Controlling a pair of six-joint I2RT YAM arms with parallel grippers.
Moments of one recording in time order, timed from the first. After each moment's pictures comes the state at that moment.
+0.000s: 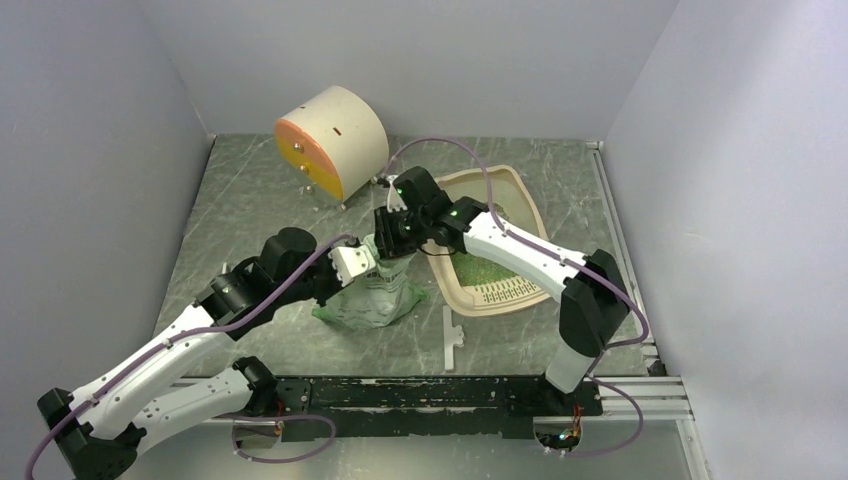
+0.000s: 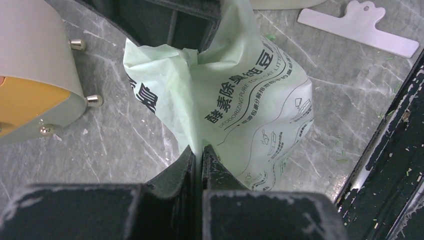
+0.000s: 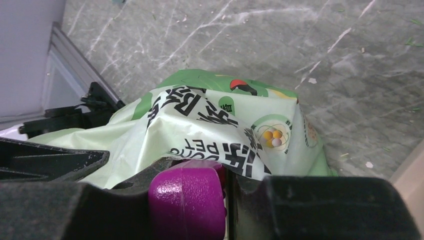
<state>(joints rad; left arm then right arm) -0.78 0.83 0.85 -0.60 0.08 0.41 0.84 1.72 1.44 -0.53 -0.29 0.47</state>
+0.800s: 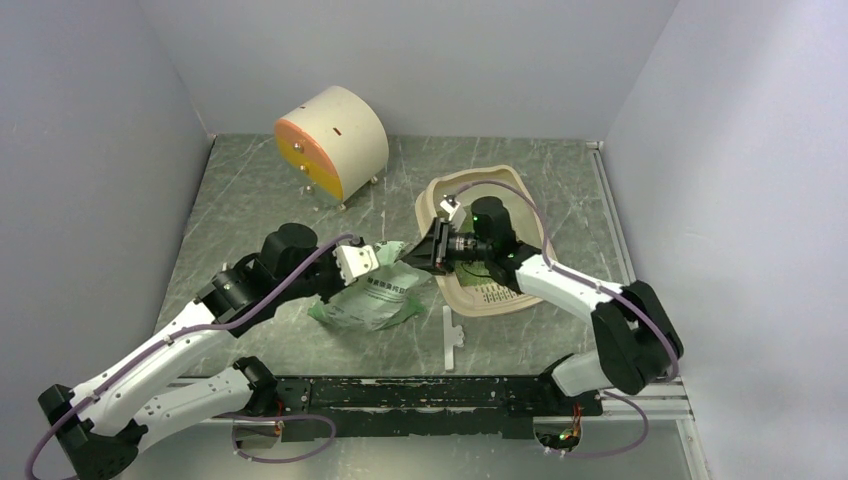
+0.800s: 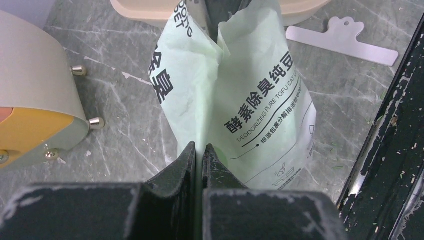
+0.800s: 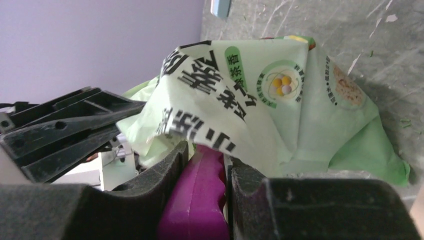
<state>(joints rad) -0.78 0.85 0.87 -0.57 0.14 0.44 0.59 1.44 0.77 0.24 -0.76 1.03</state>
